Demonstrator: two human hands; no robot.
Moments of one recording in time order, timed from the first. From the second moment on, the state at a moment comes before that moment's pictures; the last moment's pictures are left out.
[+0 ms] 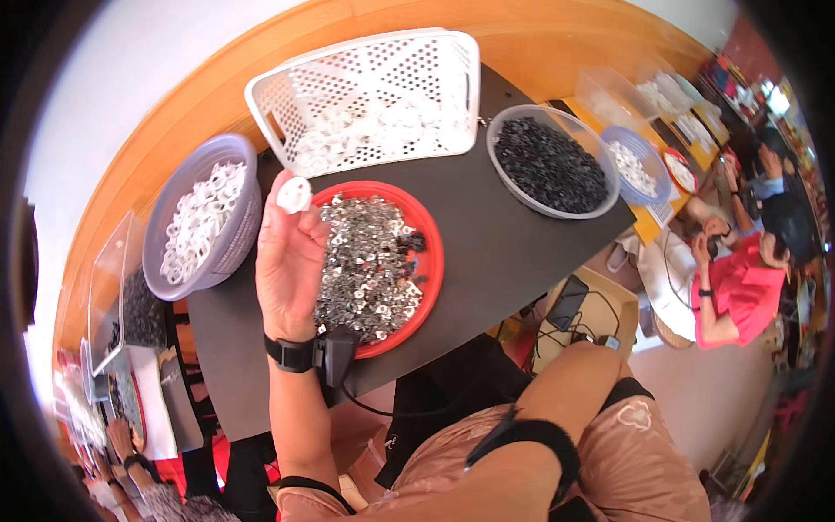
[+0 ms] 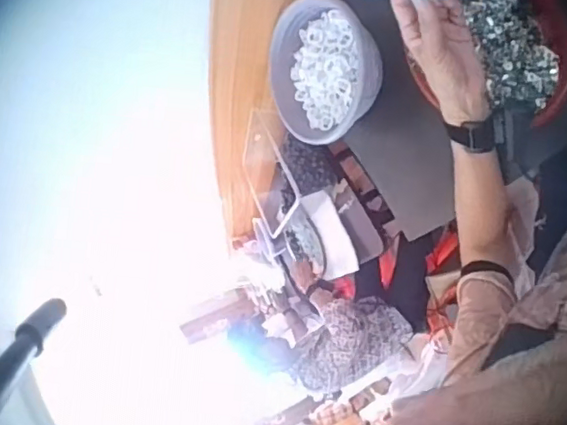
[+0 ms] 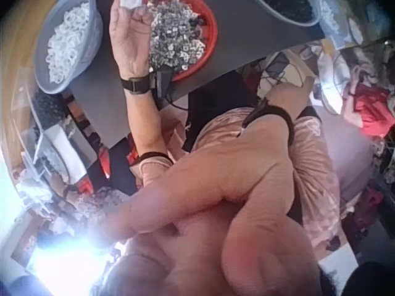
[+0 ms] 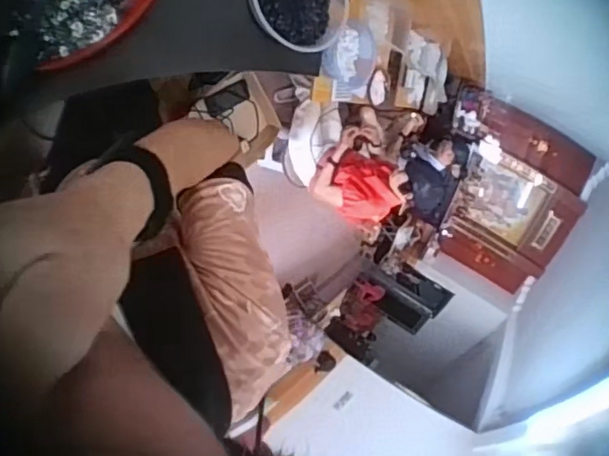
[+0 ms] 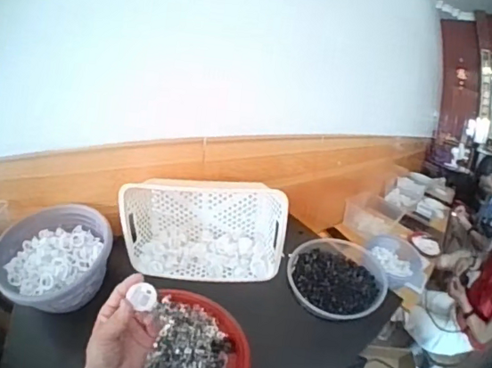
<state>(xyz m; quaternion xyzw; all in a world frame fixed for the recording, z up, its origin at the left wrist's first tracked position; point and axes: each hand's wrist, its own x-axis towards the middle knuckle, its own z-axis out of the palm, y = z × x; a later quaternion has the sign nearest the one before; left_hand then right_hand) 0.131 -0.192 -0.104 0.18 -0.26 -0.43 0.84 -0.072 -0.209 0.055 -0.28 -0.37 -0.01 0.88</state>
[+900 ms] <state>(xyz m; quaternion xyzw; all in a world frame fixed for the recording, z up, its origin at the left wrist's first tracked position) 0.115 -0.182 -0.092 0.21 -0.26 -0.42 0.84 -0.140 -0.263 -0.083 -0.70 -0.13 0.19 0.68</state>
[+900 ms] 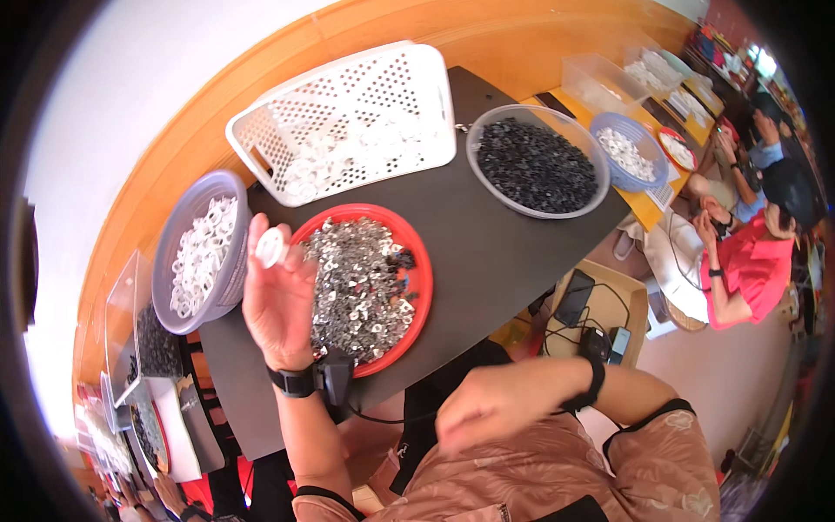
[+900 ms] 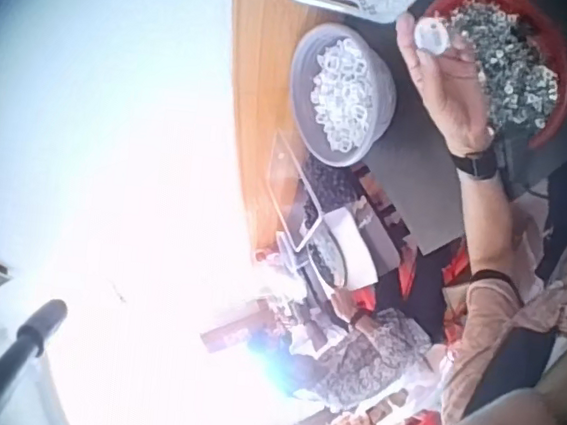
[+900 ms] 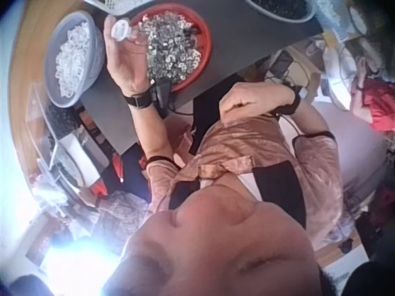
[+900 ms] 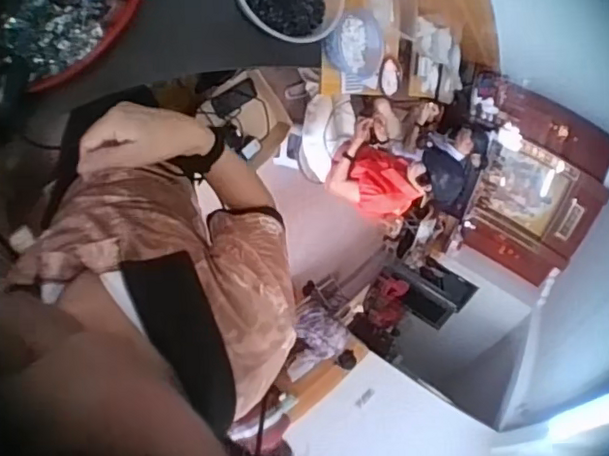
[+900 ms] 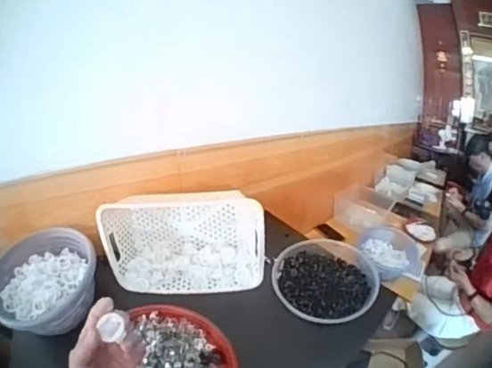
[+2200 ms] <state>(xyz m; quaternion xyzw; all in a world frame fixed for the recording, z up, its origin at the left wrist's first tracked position) 0.058 0.095 -0.413 0.46 0.18 -0.65 0.58 -0.250 -0.289 -0.480 -0.55 0.39 0.35 0.64</state>
